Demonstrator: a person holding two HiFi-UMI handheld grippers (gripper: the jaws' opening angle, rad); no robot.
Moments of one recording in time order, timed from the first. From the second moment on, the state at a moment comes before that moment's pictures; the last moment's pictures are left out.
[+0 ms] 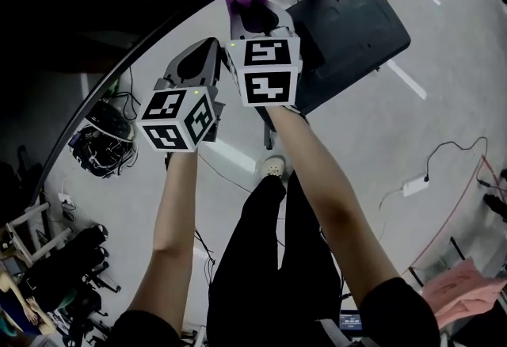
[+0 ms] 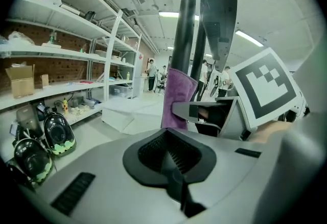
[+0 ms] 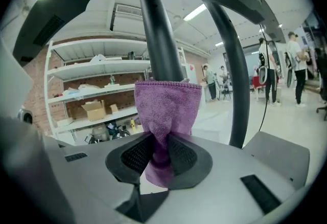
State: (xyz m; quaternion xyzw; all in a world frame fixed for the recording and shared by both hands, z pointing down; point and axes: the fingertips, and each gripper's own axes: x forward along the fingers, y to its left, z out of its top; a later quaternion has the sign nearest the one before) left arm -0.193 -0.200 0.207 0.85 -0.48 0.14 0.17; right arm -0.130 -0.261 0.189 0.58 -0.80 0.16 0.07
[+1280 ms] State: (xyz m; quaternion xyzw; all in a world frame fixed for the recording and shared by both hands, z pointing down) left arm -0.261 -0.189 0.232 0.84 -0.49 0.17 0.18; right arm -0.147 -0.263 0.314 0.66 -0.61 0.45 -0.02
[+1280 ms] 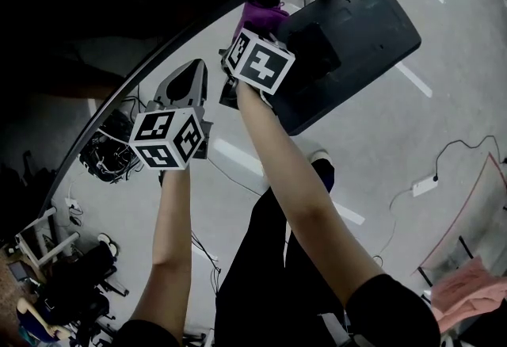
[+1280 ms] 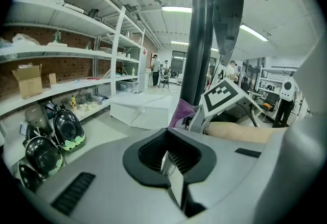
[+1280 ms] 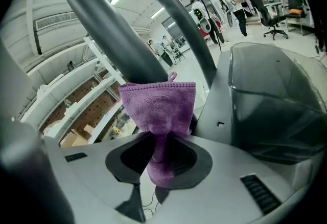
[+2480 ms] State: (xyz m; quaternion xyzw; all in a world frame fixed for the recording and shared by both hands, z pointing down) left arm -0.147 -0.187 0.174 0.85 -0.48 0.13 0.16; right arm -0.062 -0.245 0.110 0.47 -0.85 0.23 -0.01
